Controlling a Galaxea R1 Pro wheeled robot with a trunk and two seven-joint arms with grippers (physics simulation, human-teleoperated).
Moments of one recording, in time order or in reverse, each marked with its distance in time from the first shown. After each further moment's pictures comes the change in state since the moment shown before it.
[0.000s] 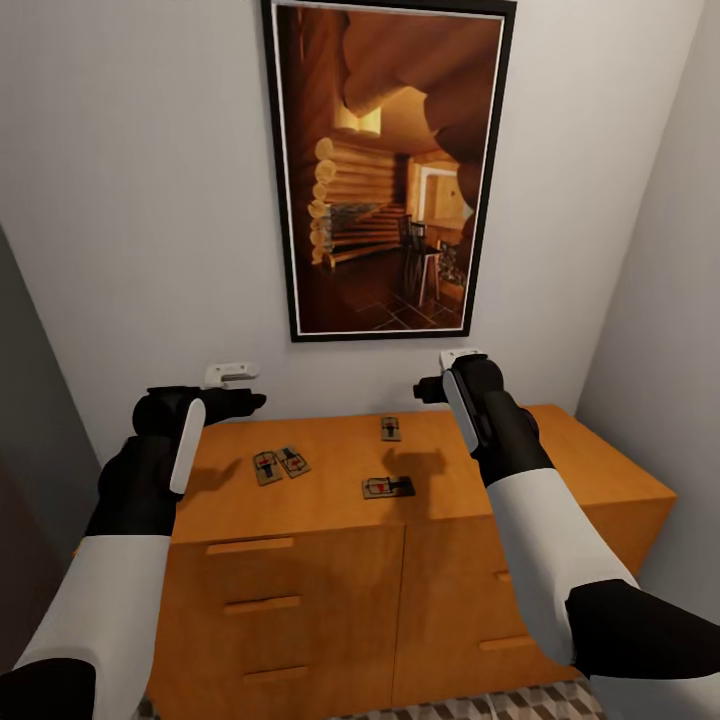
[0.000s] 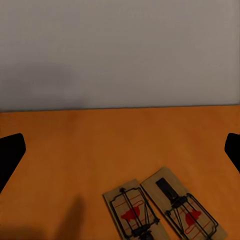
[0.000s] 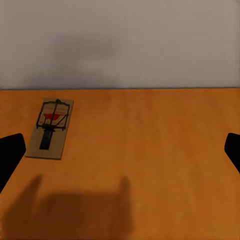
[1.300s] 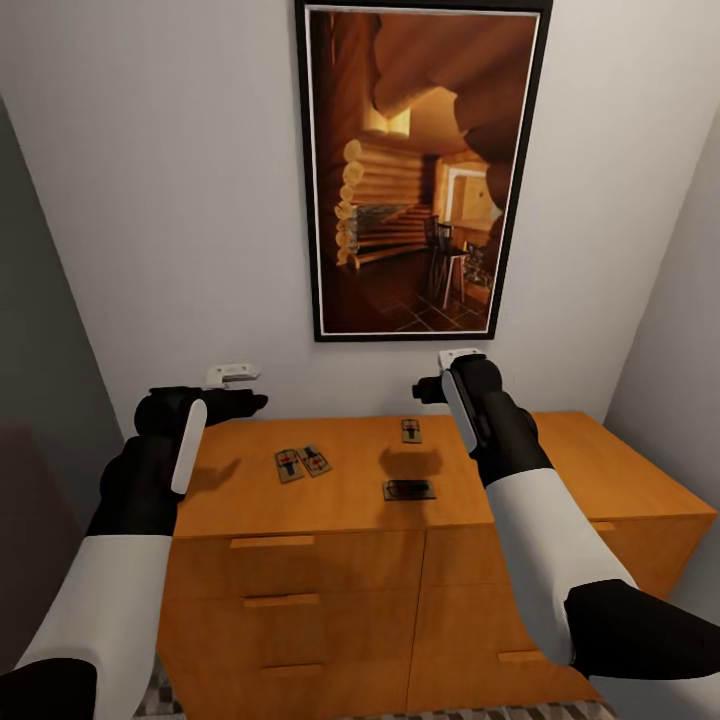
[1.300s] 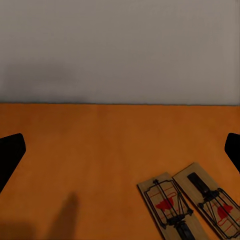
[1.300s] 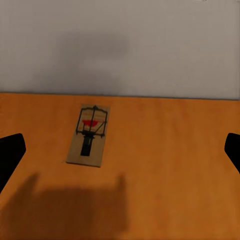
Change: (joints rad) left arm 0.000 -0.003 -0.002 0.005 0.003 0.000 0.000; right arm 0.000 0.004 0.002 0.001 -0.001 0.000 0.000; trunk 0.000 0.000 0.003
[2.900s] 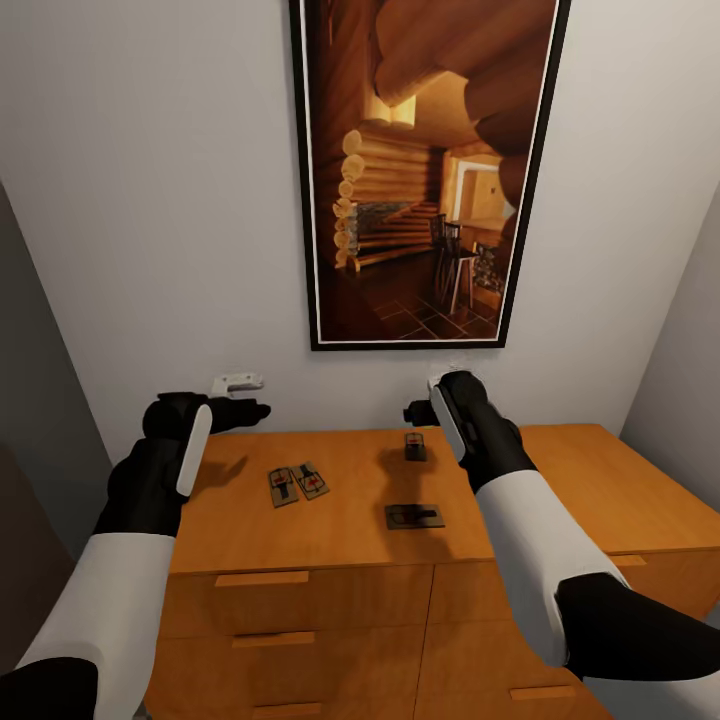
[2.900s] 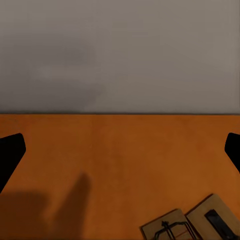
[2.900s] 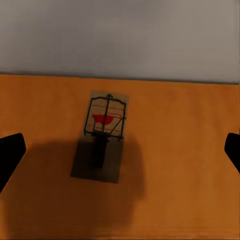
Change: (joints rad) left arm 0.000 -0.001 0.000 0.067 0.006 -0.002 -0.001; right arm 0.000 0.022 -0.016 0.150 -0.015 0.000 0.005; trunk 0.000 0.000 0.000
